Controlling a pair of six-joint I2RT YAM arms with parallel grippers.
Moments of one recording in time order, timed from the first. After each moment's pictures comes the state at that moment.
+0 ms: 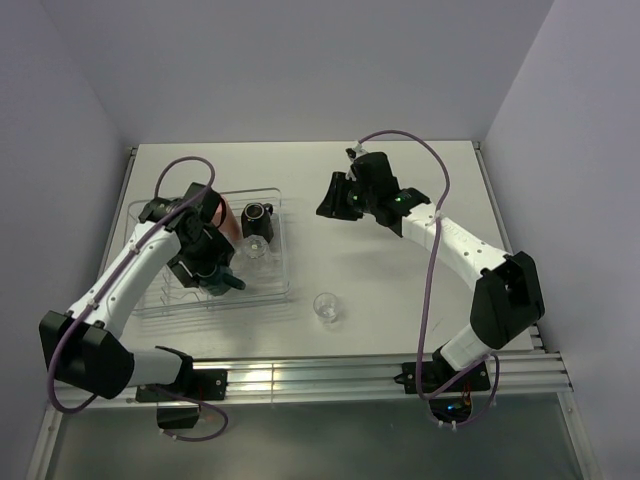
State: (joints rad) left arm -0.35 1.31 1.21 -1.27 -0.21 -1.04; right arm 0.53 1.54 1.25 -0.33 -0.21 0.59
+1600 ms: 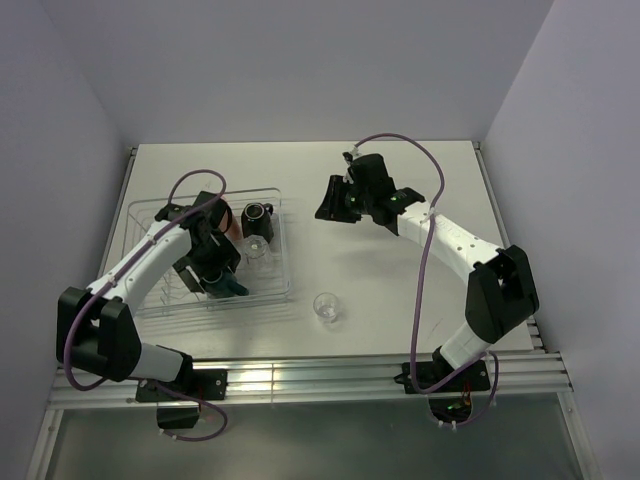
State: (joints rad) left arm -0.32 1.40 1.09 -1.11 -0.18 -0.99; right arm 0.52 1.59 1.25 -0.33 -0.23 0.59
